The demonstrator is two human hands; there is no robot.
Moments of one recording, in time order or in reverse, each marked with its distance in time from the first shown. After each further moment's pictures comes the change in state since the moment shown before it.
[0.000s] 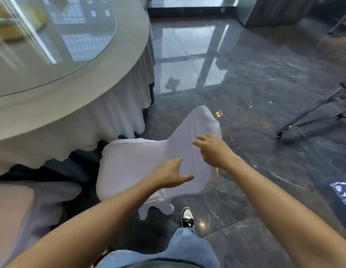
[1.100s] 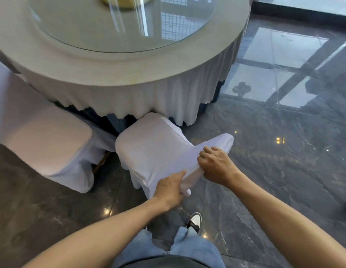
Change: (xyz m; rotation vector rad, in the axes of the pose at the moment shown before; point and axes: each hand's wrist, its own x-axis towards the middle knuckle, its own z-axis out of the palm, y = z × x) left_hand -0.061 -0.046 0.063 -0.190 0.398 -0.397; right_hand 0.055 -0.085 0.011 -0.291 0.159 -0.767
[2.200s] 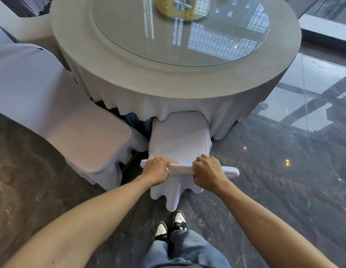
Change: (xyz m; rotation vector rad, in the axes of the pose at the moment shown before) left_hand 0.008 -0.246 -0.179 -0.025 0.088 -0.084; right_hand 0.222 -0.171 -0.024 0.179 -0.013 0.183
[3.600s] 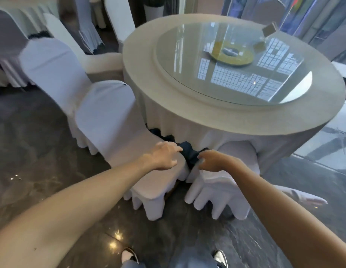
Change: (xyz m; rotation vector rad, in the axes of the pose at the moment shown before) left_hand -0.028 -0.276 -0.247 0.322 0.105 0.192; right_hand 0.239 -0.260 -0.102 0.216 -0.507 0.134
